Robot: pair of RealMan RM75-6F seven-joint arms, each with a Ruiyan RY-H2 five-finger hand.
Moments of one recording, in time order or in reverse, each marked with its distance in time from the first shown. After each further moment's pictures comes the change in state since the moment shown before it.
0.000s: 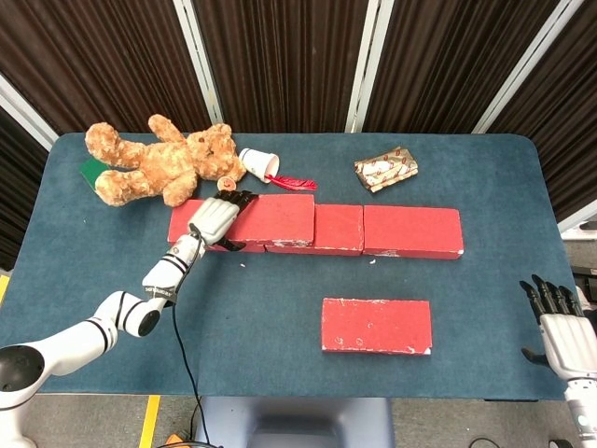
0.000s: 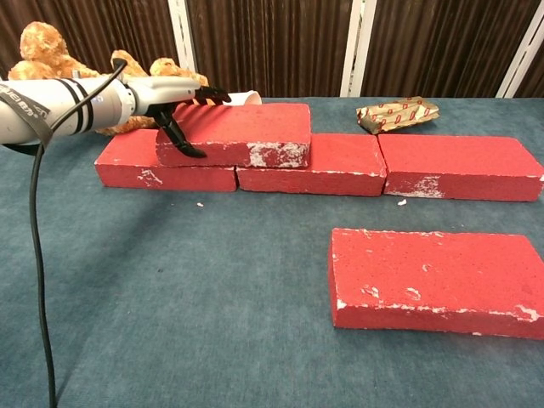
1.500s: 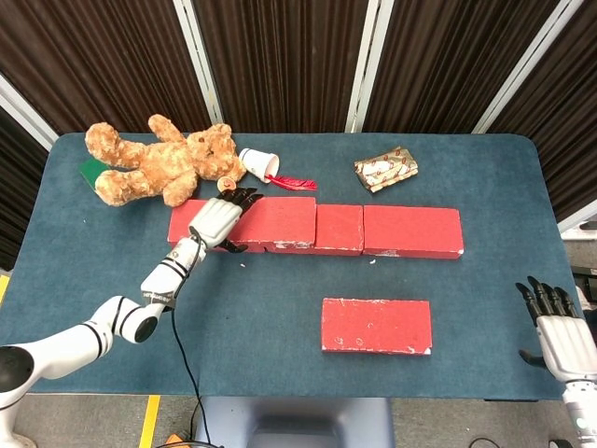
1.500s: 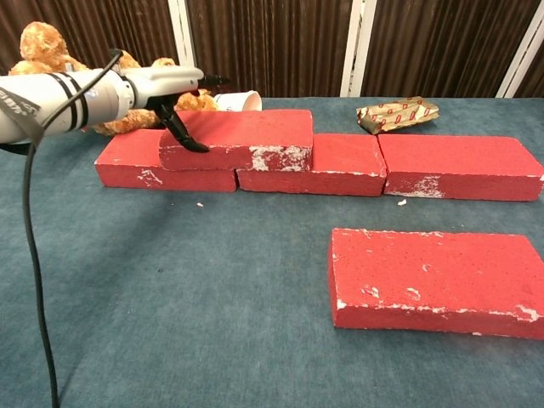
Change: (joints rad) left arm 0.022 0.051 0.015 -0.118 0.022 0.095 0.009; right arm 0.002 0.000 -0.014 -0.004 -0.035 0.008 0.004
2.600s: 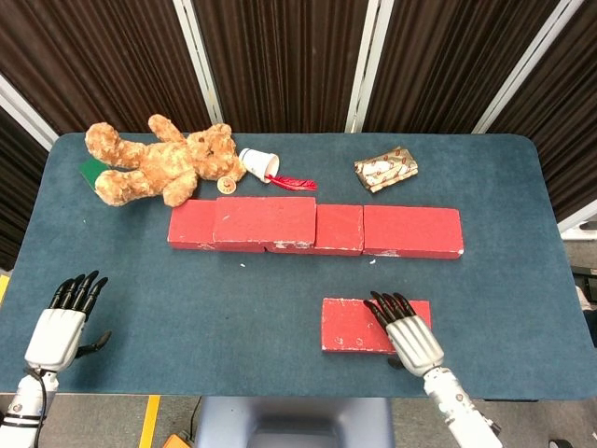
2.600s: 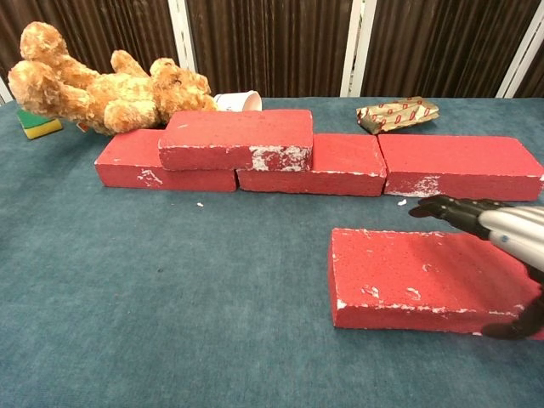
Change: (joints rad) left arm 0.771 0.237 0.322 -0.267 0.239 0.818 0.089; right arm 0.202 -0.374 0.025 -0.155 0.007 -0.253 -0.361
